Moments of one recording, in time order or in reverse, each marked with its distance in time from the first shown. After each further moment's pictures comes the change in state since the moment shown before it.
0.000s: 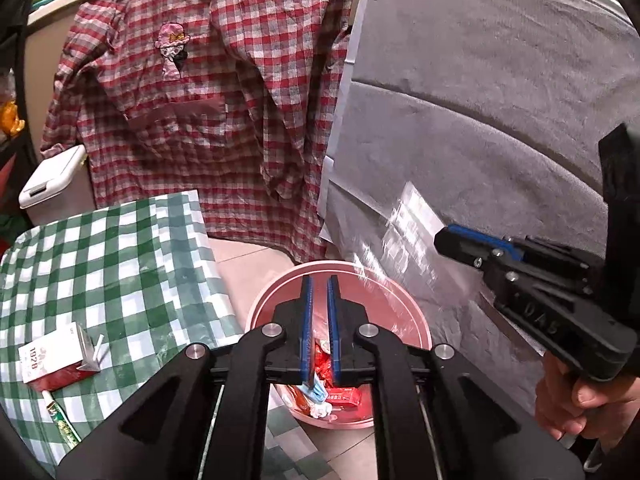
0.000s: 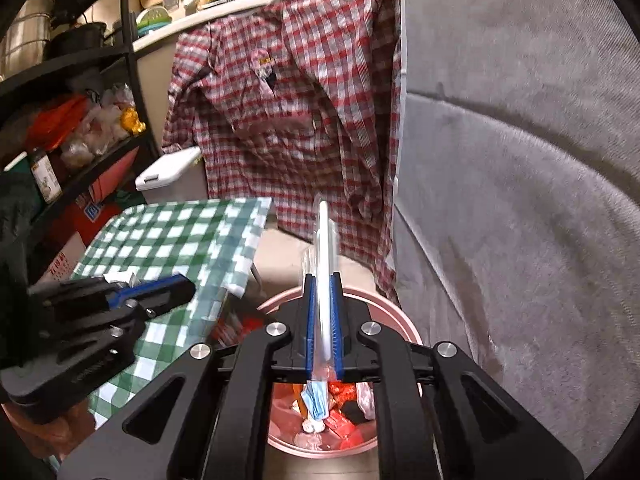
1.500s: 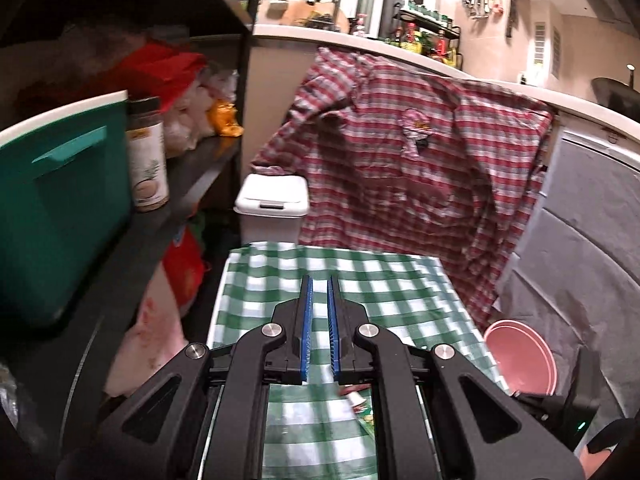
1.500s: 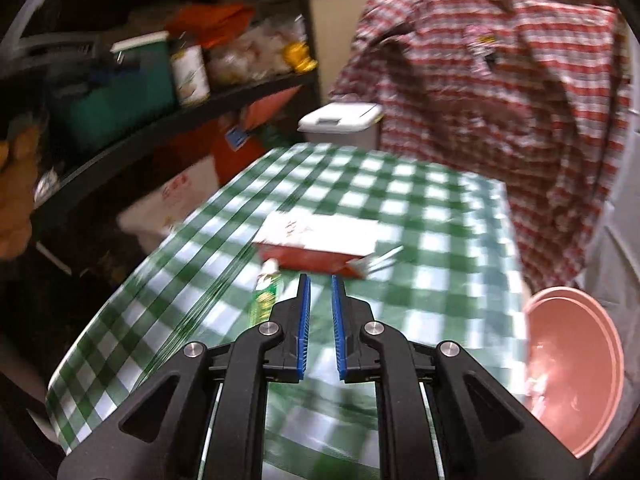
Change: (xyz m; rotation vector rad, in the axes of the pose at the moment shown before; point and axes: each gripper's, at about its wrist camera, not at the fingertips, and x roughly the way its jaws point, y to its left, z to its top) left arm -0.227 0.275 -0.033 -0.253 -0.224 0.411; right arm 0.053 0.286 -0.078 -0.296 0.069 0.383
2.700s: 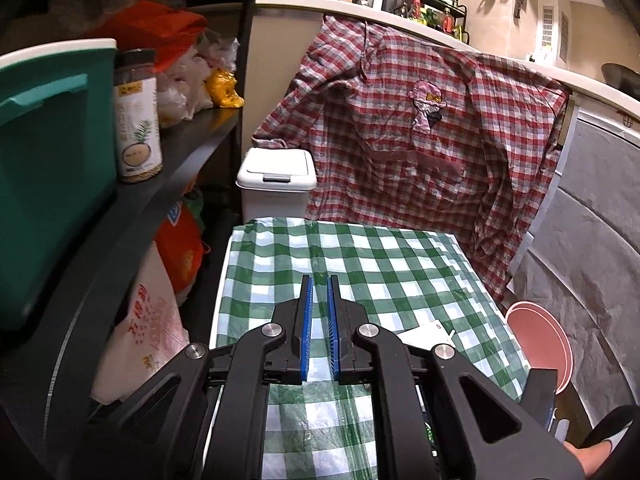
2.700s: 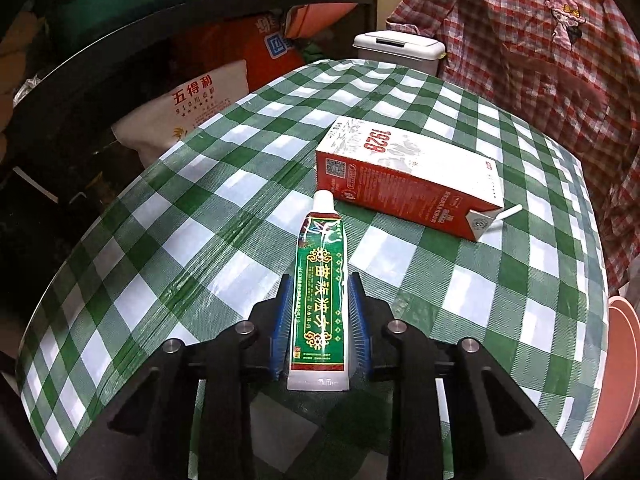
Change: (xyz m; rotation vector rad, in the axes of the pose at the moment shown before) left arm 0.049 0.024 -0.017 0.017 0.079 -0.024; right arm 0.081 0.035 -0.013 -0.115 0.217 0.036
